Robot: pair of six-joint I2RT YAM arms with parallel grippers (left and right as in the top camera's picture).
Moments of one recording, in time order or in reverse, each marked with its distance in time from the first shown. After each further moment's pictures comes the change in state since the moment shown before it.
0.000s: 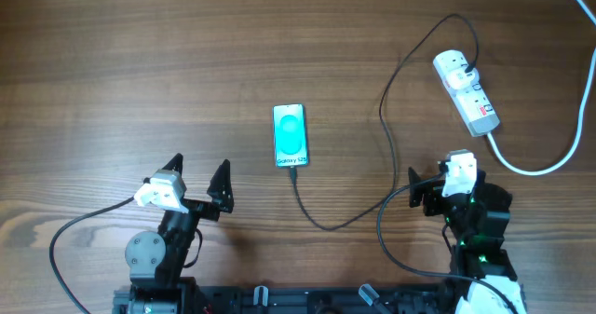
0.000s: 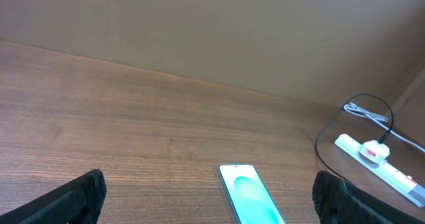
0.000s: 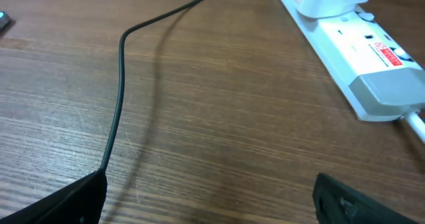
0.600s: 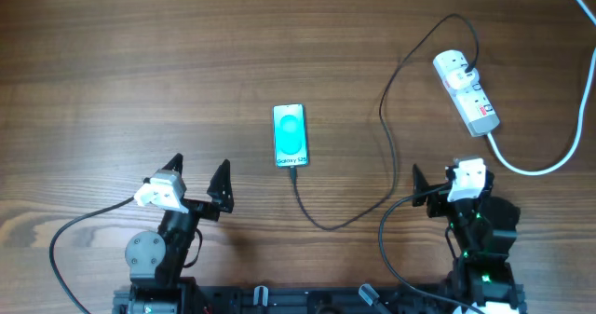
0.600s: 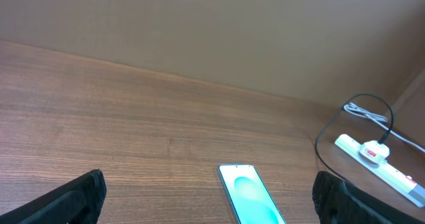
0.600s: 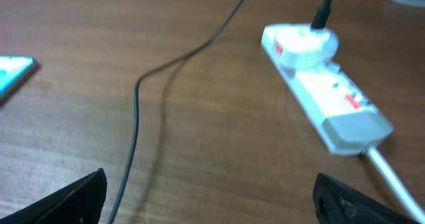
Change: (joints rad) left arm 0.000 0.000 0.000 0.000 0.000 0.000; right arm 0.000 -0.369 -0.001 -0.195 0.000 0.022
